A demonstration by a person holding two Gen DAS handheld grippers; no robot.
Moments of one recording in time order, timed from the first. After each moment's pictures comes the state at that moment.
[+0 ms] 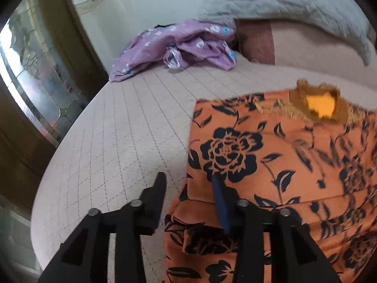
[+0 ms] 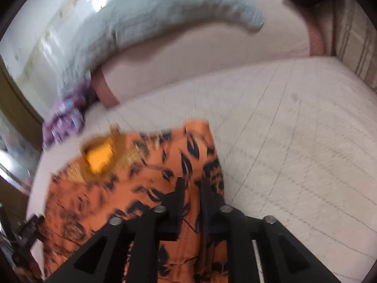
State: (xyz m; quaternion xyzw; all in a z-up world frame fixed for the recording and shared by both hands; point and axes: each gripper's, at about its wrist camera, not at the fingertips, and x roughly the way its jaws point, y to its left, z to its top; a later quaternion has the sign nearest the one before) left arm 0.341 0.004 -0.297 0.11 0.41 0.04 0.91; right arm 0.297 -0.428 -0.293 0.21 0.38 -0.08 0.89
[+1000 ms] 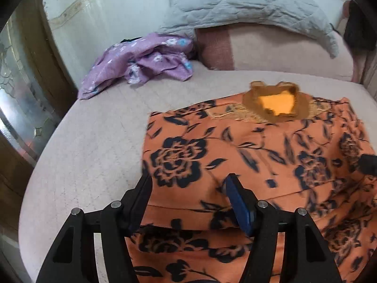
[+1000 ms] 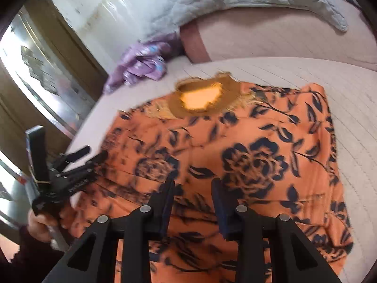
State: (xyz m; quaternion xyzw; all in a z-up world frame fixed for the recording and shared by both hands) left arm 0.330 -0.033 -0.294 0.13 0.39 -0.07 0.91; right arm 0.287 -0.310 -0.289 0.17 0.43 0.14 0.87
